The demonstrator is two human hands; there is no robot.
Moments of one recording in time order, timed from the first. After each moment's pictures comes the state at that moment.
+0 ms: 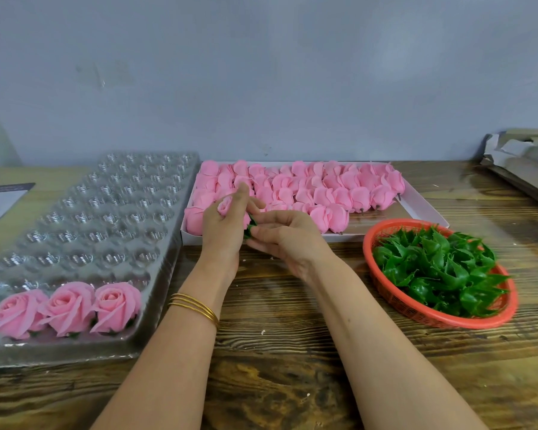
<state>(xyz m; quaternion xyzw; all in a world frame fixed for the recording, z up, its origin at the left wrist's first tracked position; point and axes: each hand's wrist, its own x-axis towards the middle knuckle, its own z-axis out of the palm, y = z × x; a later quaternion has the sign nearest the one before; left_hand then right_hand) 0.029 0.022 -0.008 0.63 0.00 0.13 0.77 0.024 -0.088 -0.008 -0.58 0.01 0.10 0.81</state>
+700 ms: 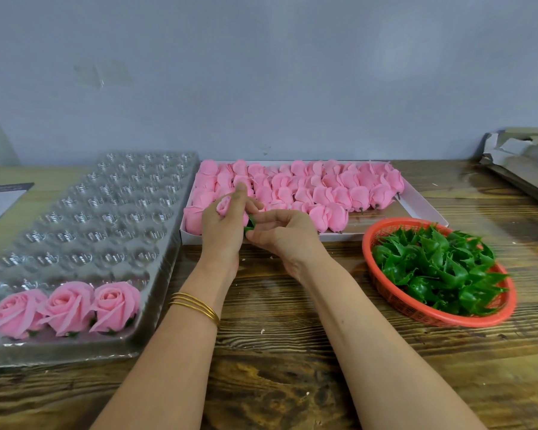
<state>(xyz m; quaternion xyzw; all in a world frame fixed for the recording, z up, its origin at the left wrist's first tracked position) 0.033 0.021 -0.011 0.63 0.01 0.14 0.76 0.026 -0.084 -0.013 -0.66 0.03 0.05 0.75</state>
